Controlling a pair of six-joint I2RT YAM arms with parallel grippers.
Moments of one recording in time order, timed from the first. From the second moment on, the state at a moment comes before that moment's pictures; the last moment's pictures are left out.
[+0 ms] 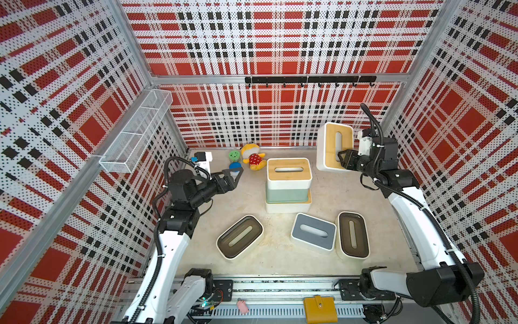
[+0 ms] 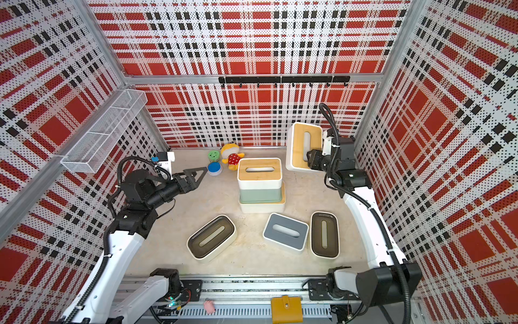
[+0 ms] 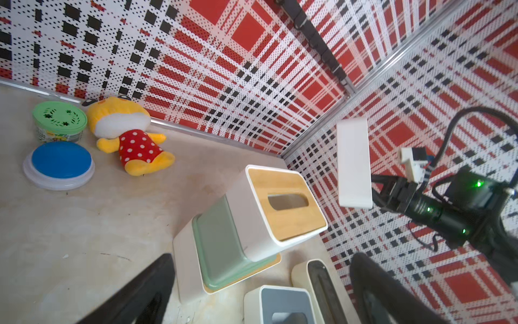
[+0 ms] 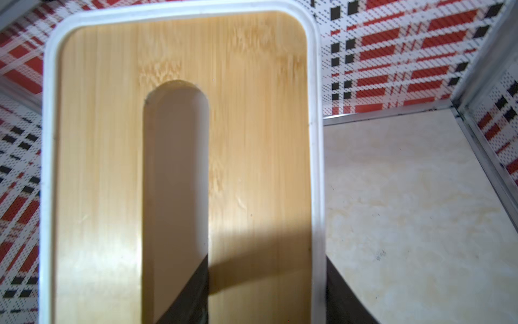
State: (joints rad) left arm -0.05 0.93 0.95 -0.18 0.59 -0.65; right arm 0.15 1.28 1.39 -0.56 -0.15 0.27
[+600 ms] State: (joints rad) left arm -0.28 1.26 1.48 -0.45 0.73 -0.67; right arm 0.35 1.26 1.44 -0.60 -0.31 0.05
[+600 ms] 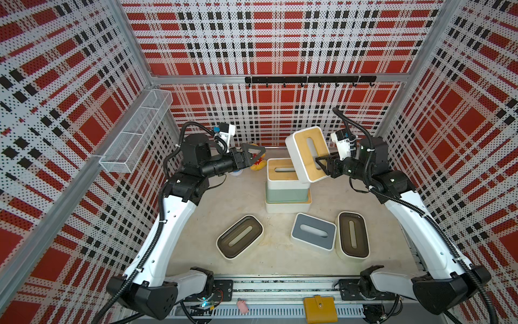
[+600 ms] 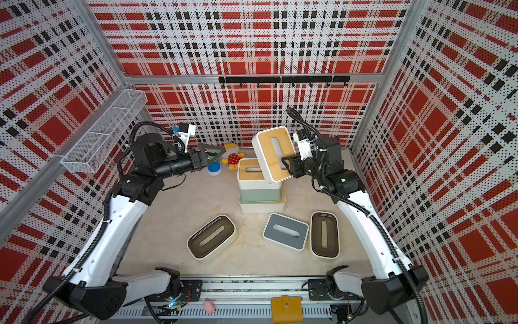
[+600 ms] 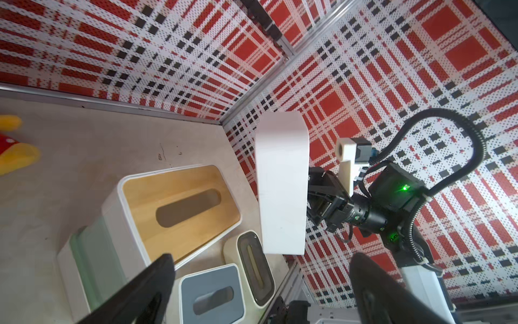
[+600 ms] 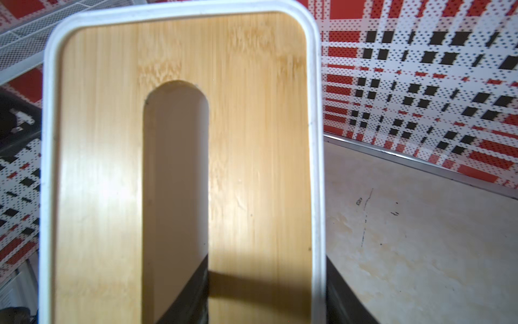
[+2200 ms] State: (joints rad) left arm -0.41 1.48 1.68 -0.57 0.78 -0.72; right arm 0.46 1.29 1.48 -0.71 -0.37 -0.05
